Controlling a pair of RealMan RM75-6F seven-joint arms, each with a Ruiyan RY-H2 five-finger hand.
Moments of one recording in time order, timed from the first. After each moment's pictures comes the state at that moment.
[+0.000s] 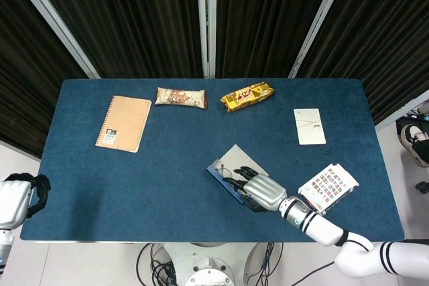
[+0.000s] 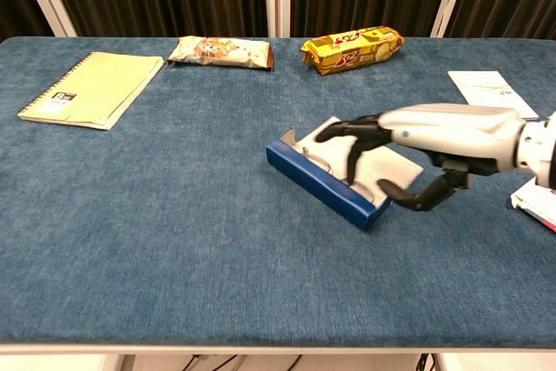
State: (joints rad) left arm -0.11 -1.03 -0.02 -1.67 1.50 1.45 0.03; right arm 0.74 -1.36 -0.02 -1.69 -1.50 0.83 0.02
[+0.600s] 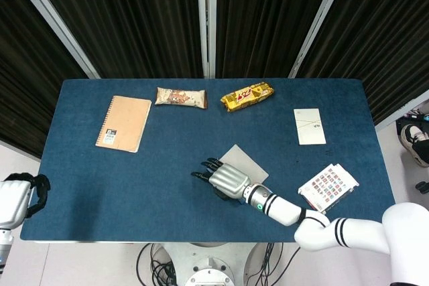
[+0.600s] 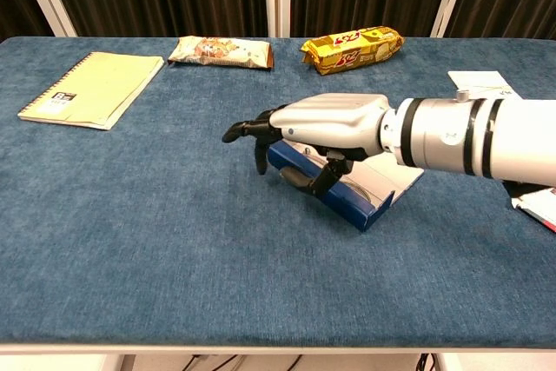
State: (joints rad) left arm -0.11 -1.03 -0.02 -1.67 1.50 1.44 0.01; right arm 0.93 -1.58 0.11 -1.46 -1.40 0.66 -0.11
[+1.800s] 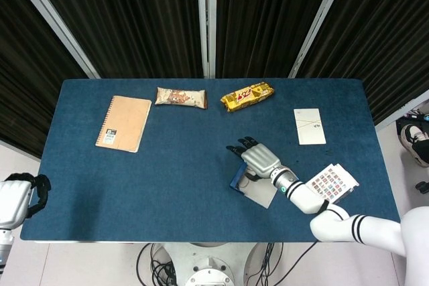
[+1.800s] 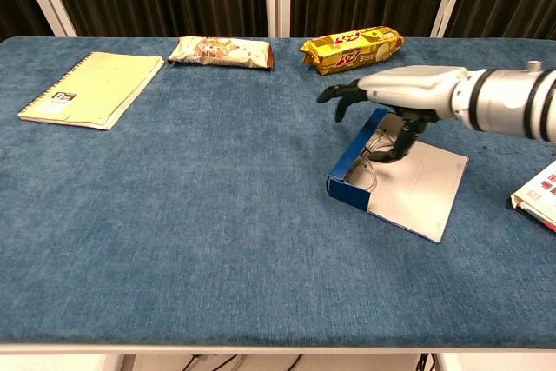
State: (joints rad) left arm -0.11 -1.03 -0.02 -1.67 1.50 1.44 0.02; right arm 0.87 -1.50 0.10 -1.40 -1.21 0.69 -0.15
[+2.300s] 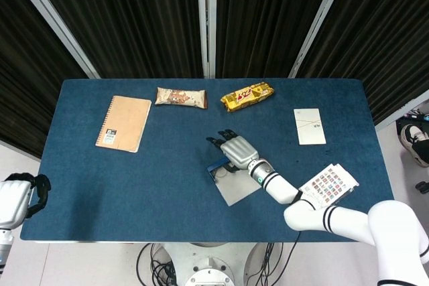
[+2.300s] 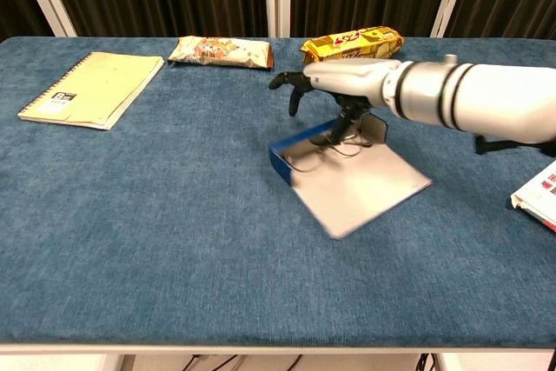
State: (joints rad) left arm -0.11 -1.02 -0.02 -1.67 1.50 1.44 0.01; right arm 0.98 -1.67 0.19 -1.23 -1.12 0.64 -0.15
